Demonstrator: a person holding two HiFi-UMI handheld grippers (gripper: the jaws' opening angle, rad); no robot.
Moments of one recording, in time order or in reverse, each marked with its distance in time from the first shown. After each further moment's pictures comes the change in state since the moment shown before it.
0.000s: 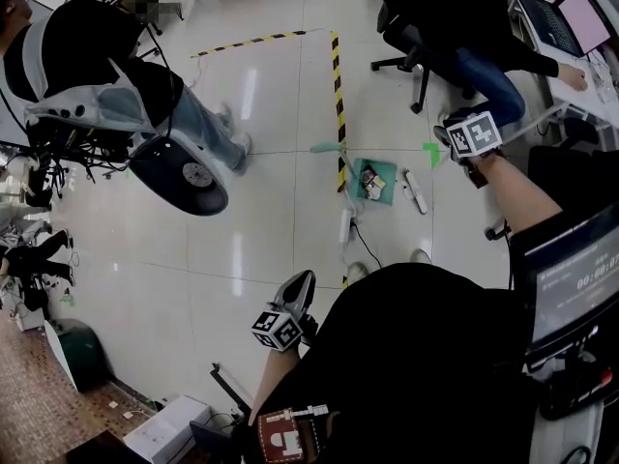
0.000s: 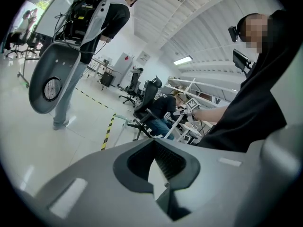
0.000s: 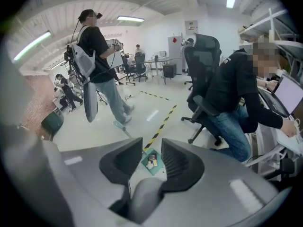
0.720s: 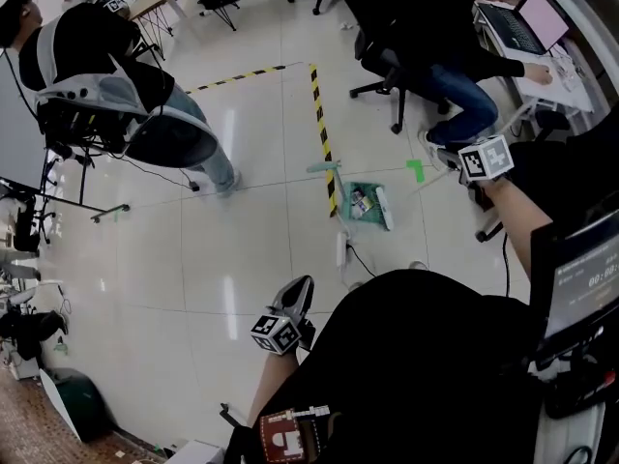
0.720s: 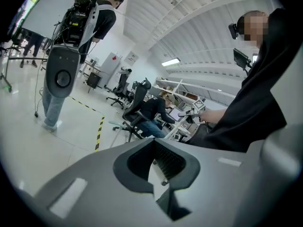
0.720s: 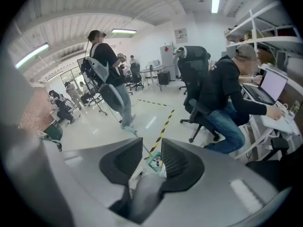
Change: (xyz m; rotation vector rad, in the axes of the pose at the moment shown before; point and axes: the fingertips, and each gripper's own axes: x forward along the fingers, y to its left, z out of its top) left arm -0.010 0.038 0.030 0.066 0.011 -0.163; right arm -0.081 0.050 -0.018 0.117 -0.091 -0.024
